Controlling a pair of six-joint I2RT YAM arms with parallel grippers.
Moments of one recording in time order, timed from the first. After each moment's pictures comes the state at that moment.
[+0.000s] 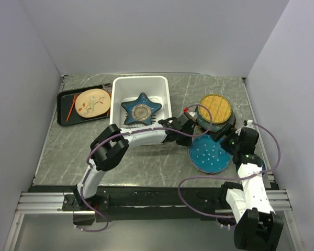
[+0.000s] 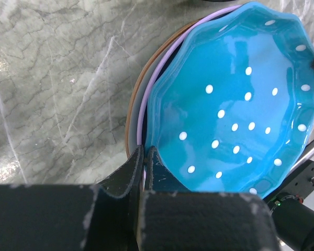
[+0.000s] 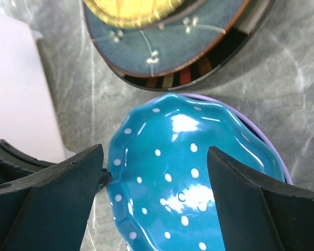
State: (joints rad) left arm -1.01 2.13 1.63 -0.34 0.03 -0.69; right arm -0.22 0.79 0.42 -0.26 -0.28 0.57
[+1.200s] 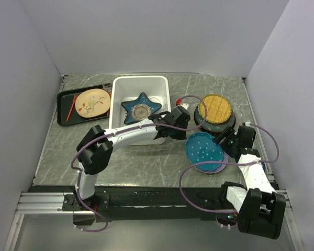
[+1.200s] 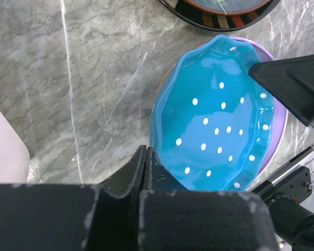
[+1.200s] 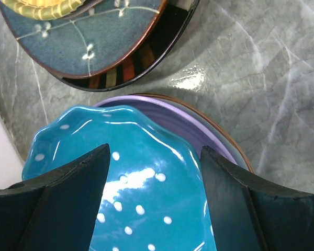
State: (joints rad) left arm -0.99 1.96 1.59 -0.43 -0.08 -0.67; right arm -0.23 0.98 0.44 -0.29 -0.19 0.56
